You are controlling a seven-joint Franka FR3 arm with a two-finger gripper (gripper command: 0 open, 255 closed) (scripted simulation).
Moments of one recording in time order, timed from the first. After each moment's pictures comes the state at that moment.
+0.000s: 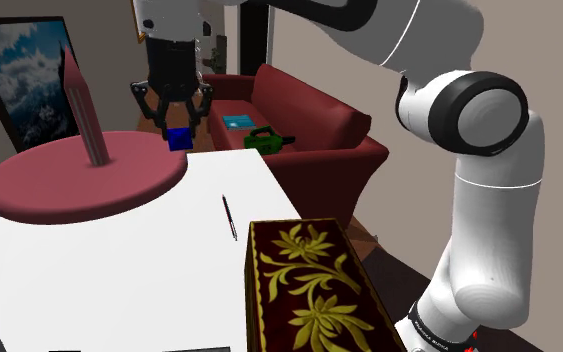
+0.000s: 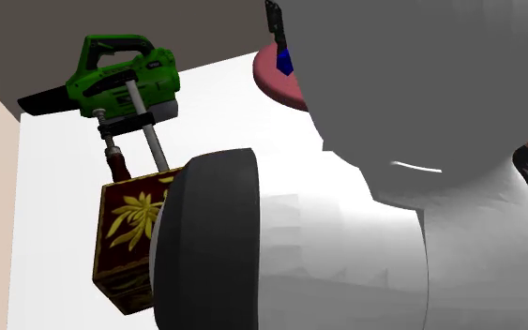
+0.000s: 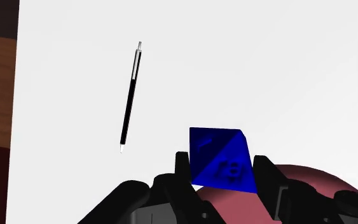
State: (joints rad) arm 0.23 0.33 0.47 -1.07 -0.14 1.41 0.91
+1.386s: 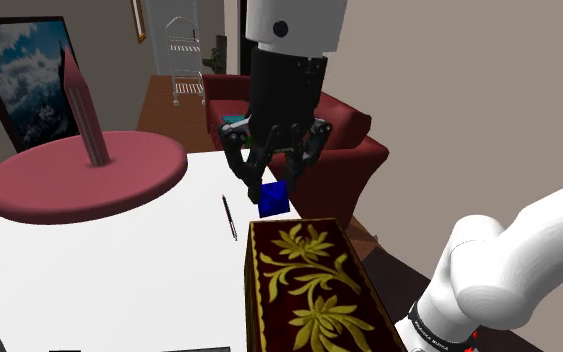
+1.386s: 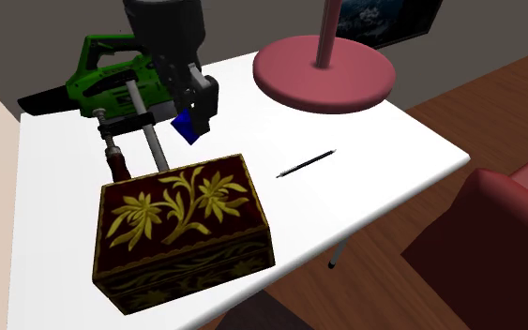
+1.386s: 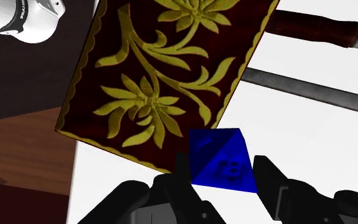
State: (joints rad) arm 0.25 -0.45 0.49 -1.85 0.22 1.49 0.98
